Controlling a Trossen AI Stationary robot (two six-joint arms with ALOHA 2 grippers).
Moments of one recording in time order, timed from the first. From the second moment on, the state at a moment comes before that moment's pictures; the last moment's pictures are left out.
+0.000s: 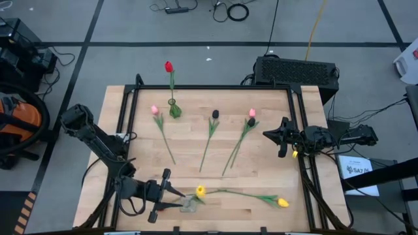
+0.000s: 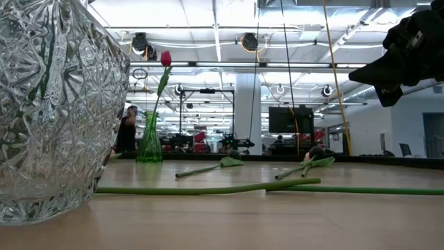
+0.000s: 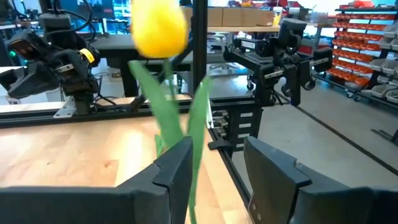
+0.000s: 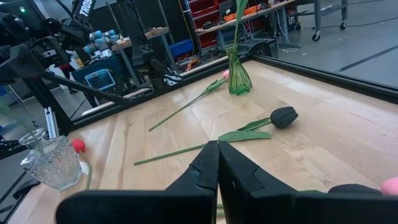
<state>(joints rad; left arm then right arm) -0.84 1.42 0.72 0.63 -0.58 -0.07 0.14 0.04 0.09 -0.16 0.36 0.39</state>
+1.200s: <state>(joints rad) -0.47 0.80 0.72 0.00 -0.82 -0.27 0.14 0.04 0.09 -0.16 0.36 0.39</state>
